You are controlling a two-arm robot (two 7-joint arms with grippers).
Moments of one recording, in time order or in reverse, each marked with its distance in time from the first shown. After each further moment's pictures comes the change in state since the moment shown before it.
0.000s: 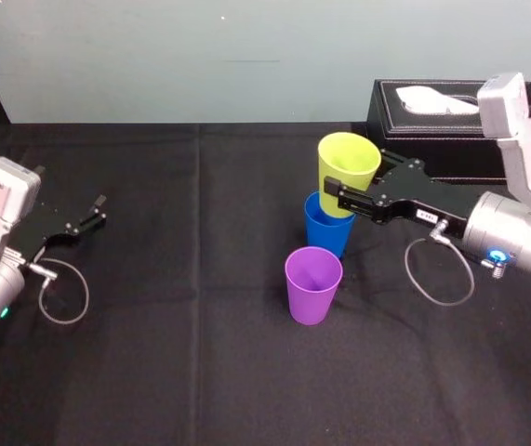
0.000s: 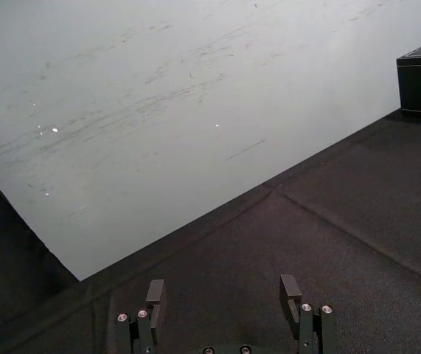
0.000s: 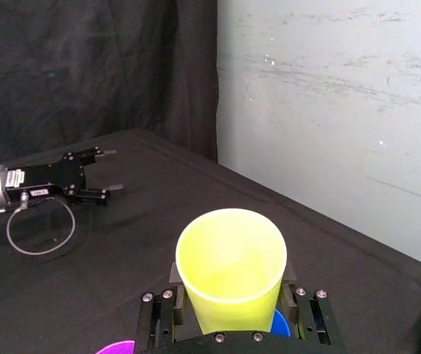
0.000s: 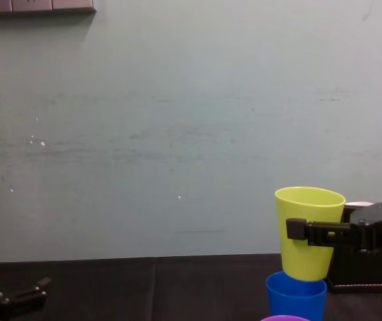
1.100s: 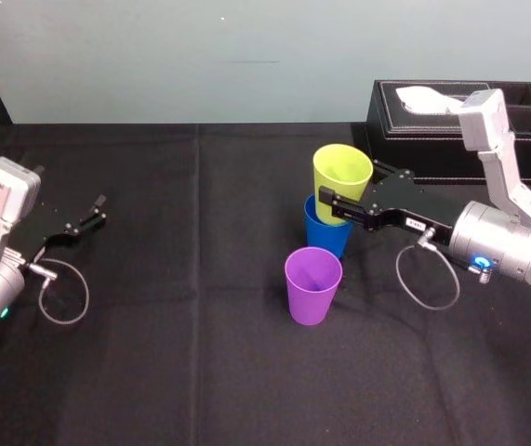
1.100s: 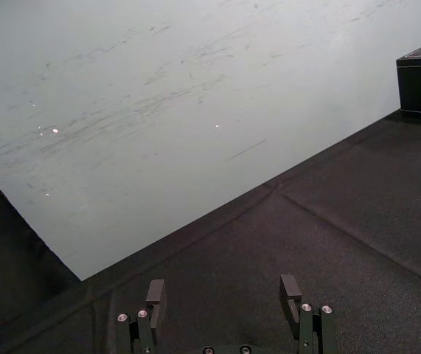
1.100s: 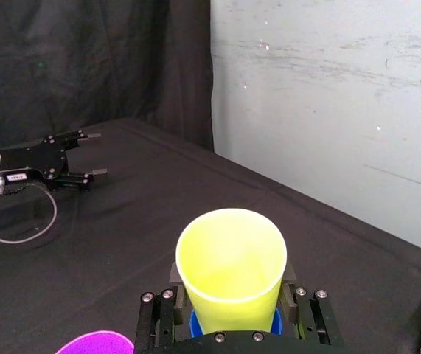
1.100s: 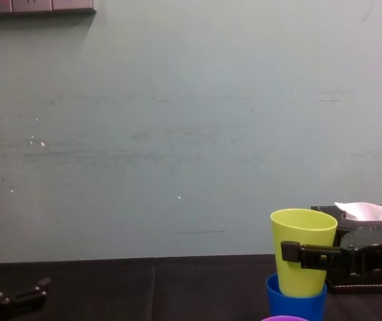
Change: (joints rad) left arm 0.000 0.000 0.000 0.000 0.000 0.000 0.000; right arm 0.034 -0.056 -0.020 0.120 -0.045 -0.048 0.020
